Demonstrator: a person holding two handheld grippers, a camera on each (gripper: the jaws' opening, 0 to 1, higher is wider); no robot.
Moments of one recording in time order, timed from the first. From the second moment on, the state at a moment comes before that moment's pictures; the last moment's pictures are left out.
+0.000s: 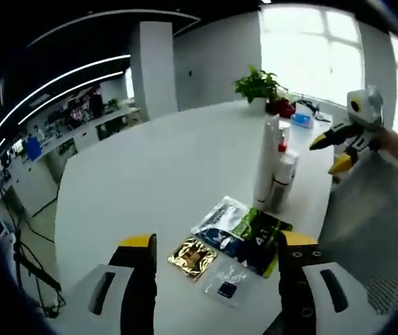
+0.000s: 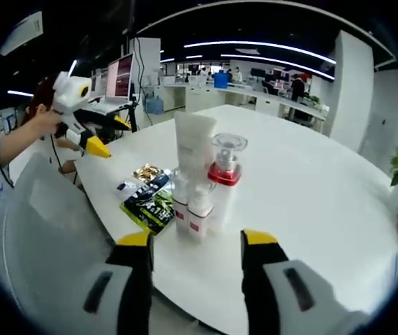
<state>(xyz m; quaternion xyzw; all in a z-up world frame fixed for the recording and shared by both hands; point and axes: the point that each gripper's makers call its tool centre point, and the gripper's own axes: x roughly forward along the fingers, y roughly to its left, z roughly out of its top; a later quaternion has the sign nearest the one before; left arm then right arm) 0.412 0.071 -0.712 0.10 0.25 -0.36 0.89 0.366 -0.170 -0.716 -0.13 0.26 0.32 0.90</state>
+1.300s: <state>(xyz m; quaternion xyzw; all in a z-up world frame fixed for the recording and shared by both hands) 0.361 0.090 -0.703 0.01 0.17 -0.21 0.96 0.355 -0.202 -0.703 -0.11 0.19 0.24 0.95</state>
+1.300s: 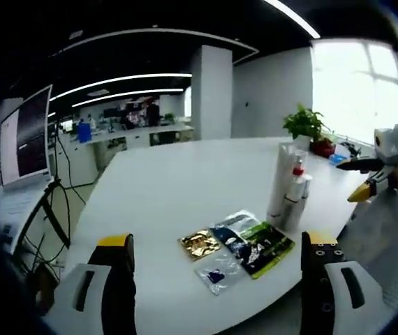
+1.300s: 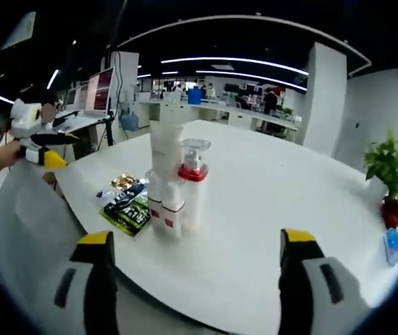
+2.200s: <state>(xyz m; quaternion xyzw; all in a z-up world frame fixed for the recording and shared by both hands) 0.366 0.100 -0.709 -0.02 0.14 -0.15 0.98 0.369 -0.220 -0.716 -0.08 0.15 0.22 0.96</state>
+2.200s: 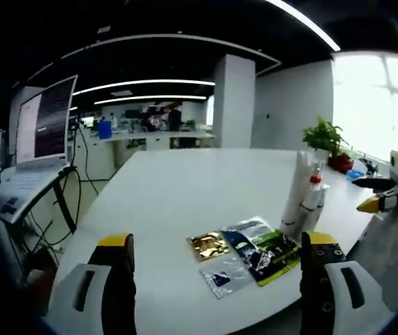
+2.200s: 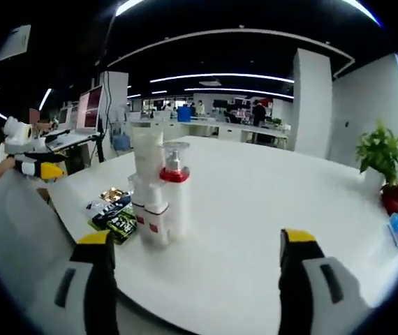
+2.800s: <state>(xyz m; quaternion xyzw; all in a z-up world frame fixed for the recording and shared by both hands) 0.365 0.100 -0.711 -0.02 0.15 -0.16 0.98 0.368 -0.219 -0.717 -0.10 0.16 0.22 0.96</state>
